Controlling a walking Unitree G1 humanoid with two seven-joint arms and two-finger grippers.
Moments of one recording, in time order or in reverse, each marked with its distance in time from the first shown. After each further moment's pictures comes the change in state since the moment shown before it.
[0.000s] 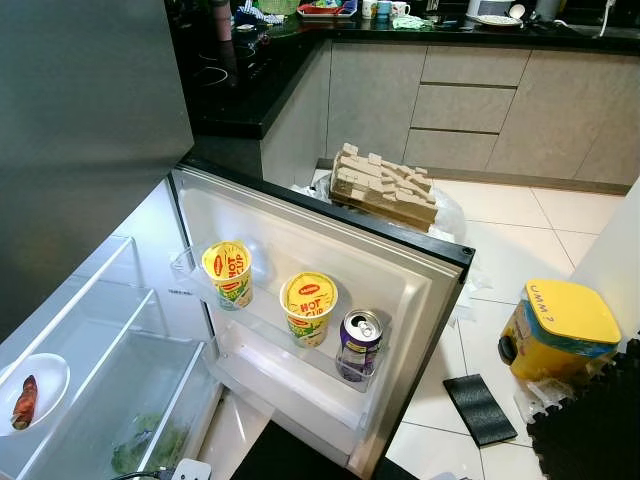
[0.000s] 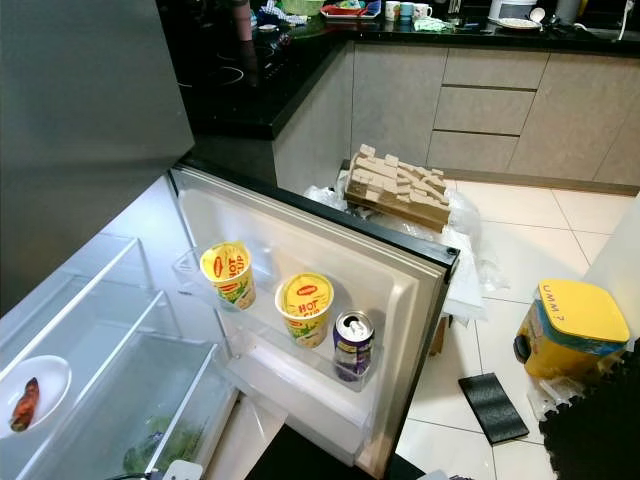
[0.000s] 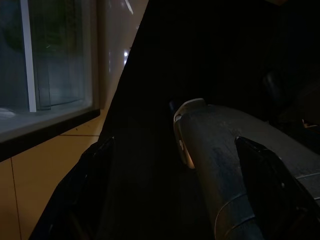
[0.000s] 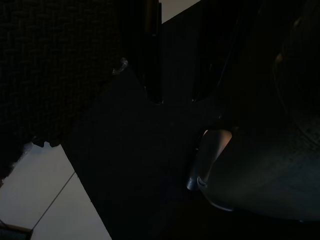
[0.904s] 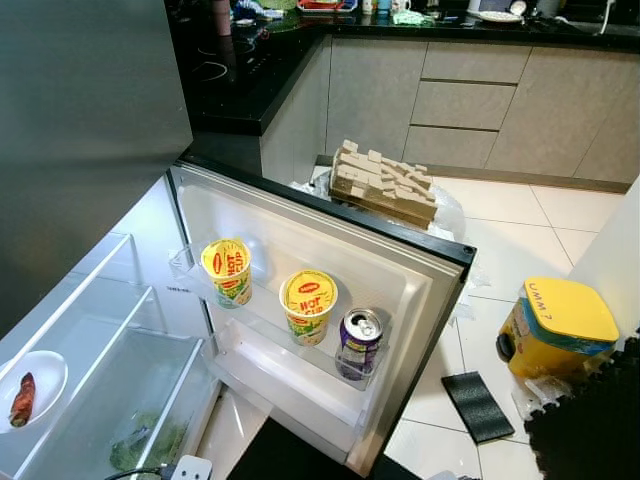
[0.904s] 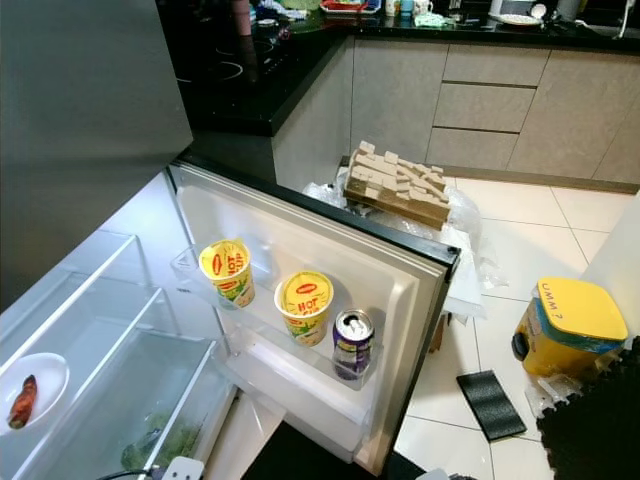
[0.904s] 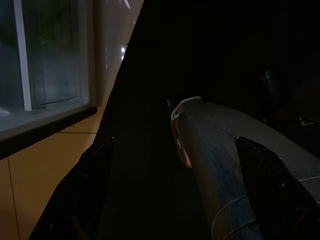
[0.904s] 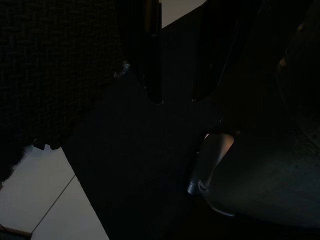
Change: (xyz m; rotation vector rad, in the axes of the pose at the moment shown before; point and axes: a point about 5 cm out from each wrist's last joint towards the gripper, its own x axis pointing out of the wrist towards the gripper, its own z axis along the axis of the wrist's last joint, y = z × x) left arm 0.002 0.002 0.010 0.005 -0.016 0.001; right arm 0.000 -0.002 0.001 -0.006 0.004 -0.007
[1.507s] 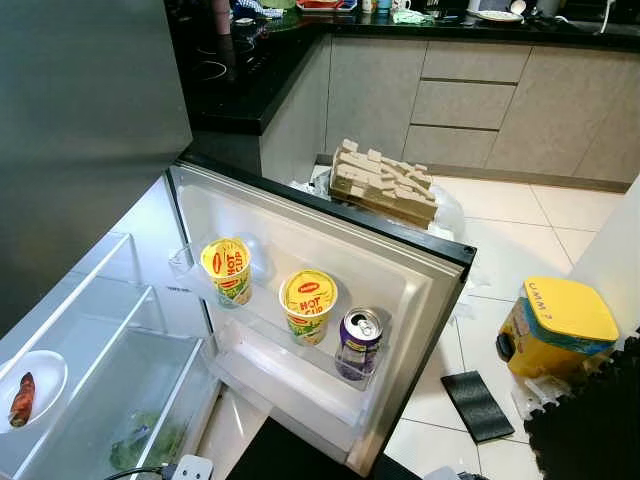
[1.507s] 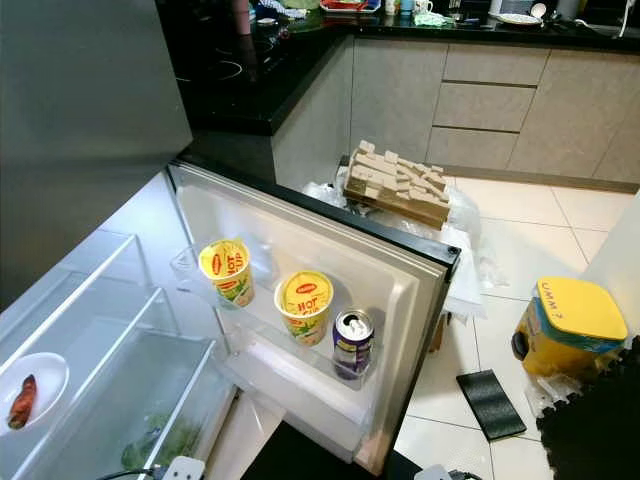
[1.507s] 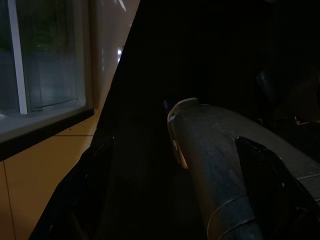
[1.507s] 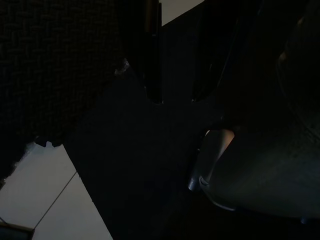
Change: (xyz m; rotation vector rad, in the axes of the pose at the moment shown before) left arm -0.001 0.002 -0.002 0.004 0.006 -0.012; right arm 0.000 -0.001 0.003 0.000 -0.008 -0.002
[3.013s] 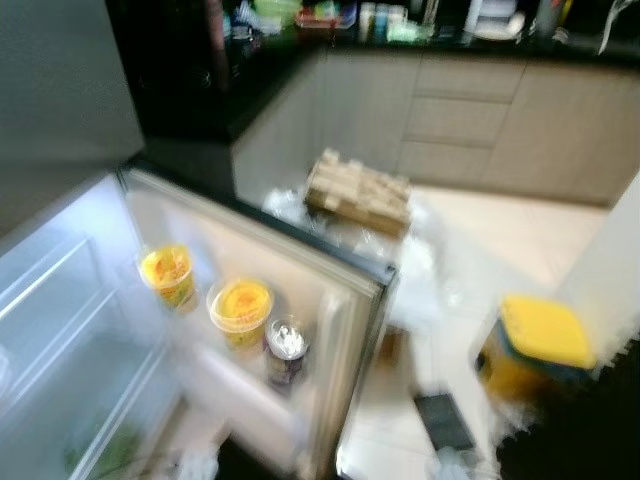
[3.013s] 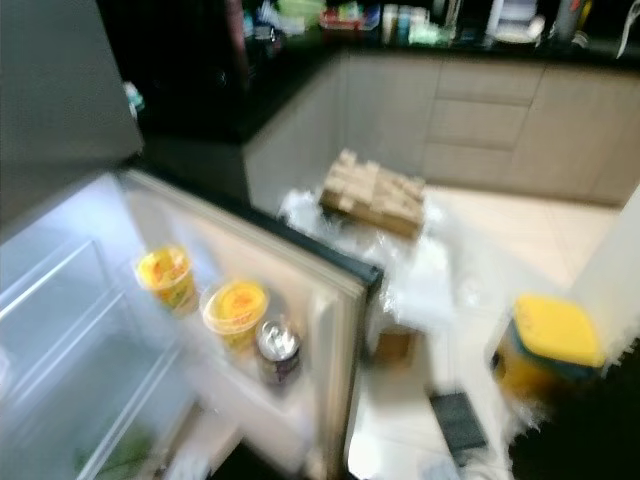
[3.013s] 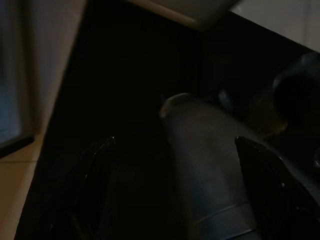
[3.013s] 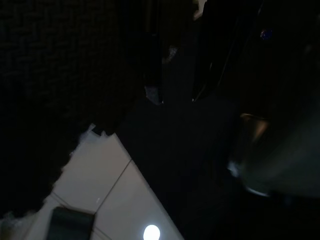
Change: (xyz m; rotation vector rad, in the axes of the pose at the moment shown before) left arm 0.002 -0.012 -0.003 -0.020 0.018 -0.053; right arm -0.001 -0.005 0.005 0.001 -0.020 0.003
